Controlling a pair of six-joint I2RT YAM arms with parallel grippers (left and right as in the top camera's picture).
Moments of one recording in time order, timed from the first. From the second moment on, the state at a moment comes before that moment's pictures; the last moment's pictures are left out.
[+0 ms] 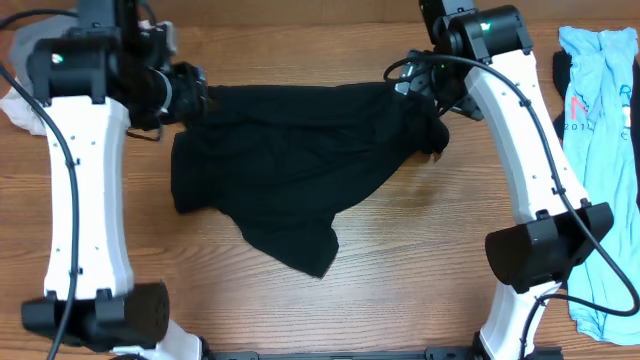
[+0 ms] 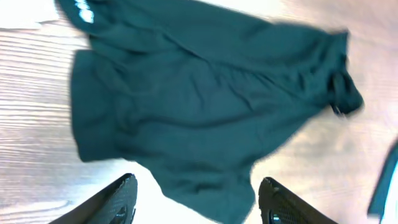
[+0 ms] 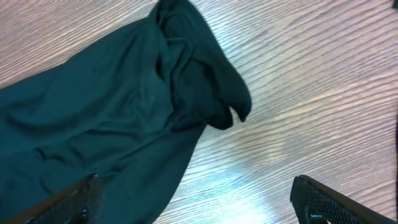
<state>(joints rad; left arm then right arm) 0.02 1.76 2.07 -1.48 0.25 -0.20 0.25 2.04 2.22 -1.48 0.16 0.64</state>
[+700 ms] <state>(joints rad) -0.46 1.63 1.82 -1.57 0.20 -0.27 0.09 2.04 2.21 -1.51 0.15 0.62</state>
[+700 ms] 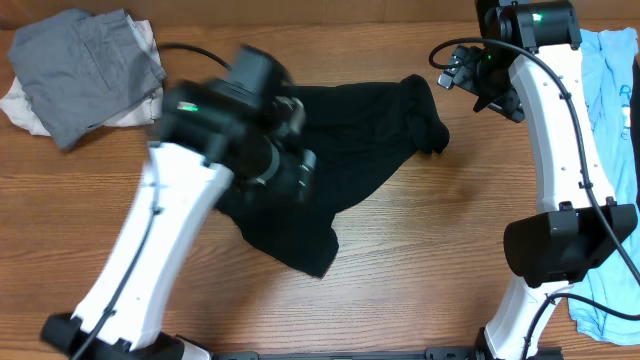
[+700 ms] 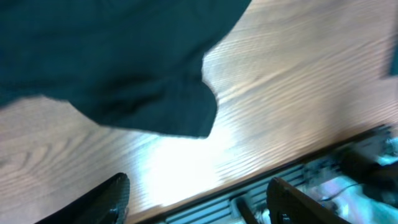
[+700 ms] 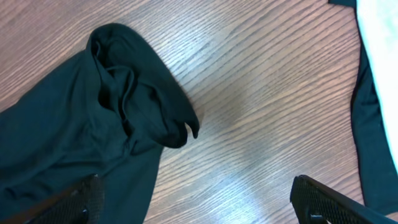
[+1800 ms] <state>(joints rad) -0.78 1.94 1.30 -1.10 0.11 -0.43 -0.15 2.04 1.97 -1.35 -0.12 0.47</state>
